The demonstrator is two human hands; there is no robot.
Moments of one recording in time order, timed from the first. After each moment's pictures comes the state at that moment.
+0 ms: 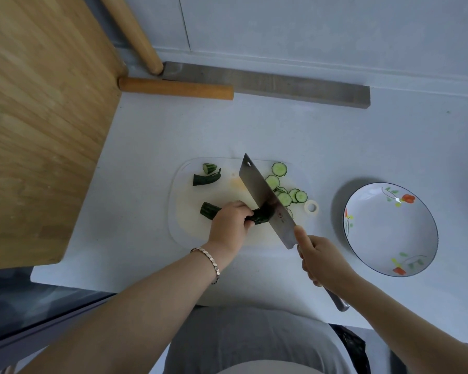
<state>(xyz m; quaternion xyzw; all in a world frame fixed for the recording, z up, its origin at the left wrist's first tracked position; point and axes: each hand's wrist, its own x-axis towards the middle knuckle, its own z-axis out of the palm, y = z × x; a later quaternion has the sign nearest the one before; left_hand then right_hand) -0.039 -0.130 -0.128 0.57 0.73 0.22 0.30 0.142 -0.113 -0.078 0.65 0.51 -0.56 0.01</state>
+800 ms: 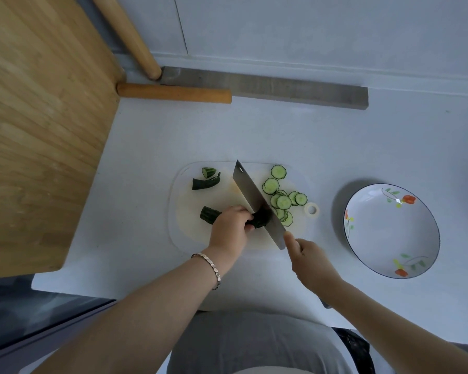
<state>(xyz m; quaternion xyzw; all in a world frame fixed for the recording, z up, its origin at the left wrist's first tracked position) -0.039 -0.128 -0.131 0.58 0.74 0.20 0.29 0.133 -0.119 -0.101 0.64 0.59 -0.50 0.02</state>
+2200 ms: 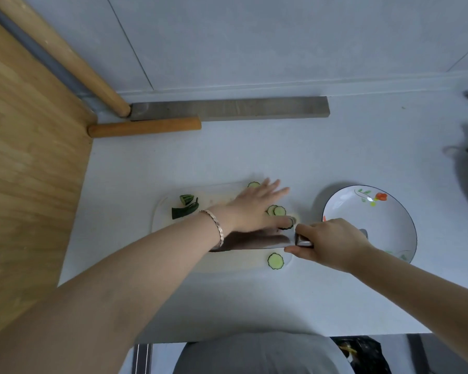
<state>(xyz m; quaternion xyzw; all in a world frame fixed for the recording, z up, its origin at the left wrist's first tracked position) -0.012 -0.024 -0.087 0.77 0.50 -0.06 0.38 0.172 -0.055 -0.040 0.41 0.88 -0.11 0.22</state>
